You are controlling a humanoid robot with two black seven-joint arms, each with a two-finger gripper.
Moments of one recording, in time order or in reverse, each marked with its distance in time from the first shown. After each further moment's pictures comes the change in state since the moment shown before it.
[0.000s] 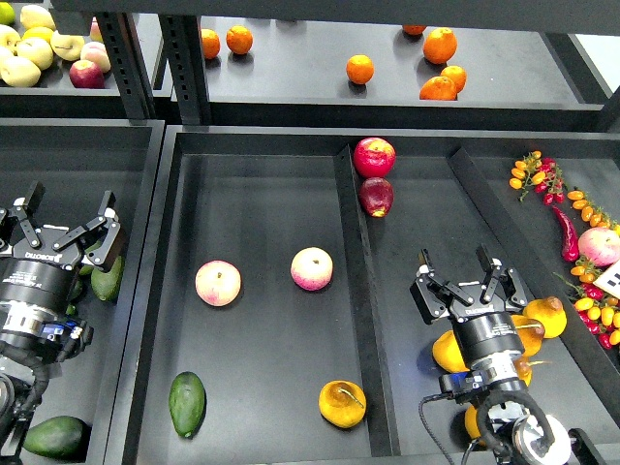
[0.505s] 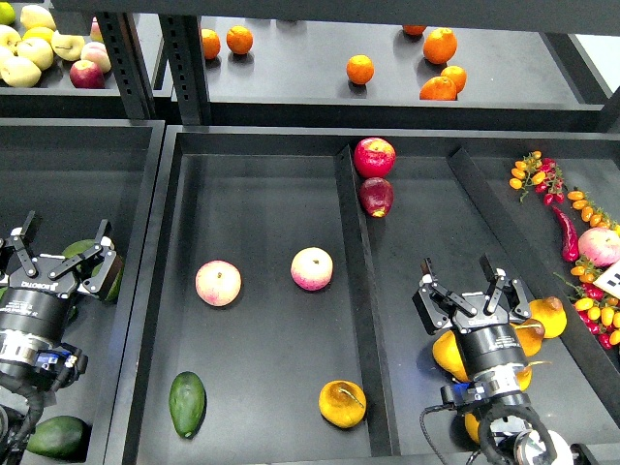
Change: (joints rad) left arm 0.059 0.000 0.014 0.000 0.000 -0.021 0.011; right arm -0.025 0.000 0.013 0.003 -0.012 0.013 0.007
